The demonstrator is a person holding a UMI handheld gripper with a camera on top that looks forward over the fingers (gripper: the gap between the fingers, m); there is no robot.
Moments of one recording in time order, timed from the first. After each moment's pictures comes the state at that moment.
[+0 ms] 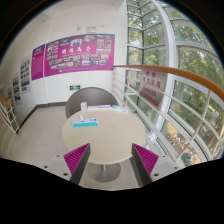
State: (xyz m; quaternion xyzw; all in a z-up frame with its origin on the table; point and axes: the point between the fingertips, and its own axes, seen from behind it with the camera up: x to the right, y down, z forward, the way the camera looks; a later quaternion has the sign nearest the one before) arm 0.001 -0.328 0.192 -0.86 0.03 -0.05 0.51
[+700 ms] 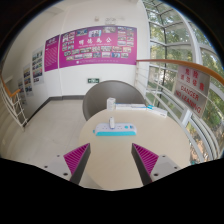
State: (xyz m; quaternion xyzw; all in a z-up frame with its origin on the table) arm -0.154 -0.129 0.104 -0.87 -0.05 0.01 0.49
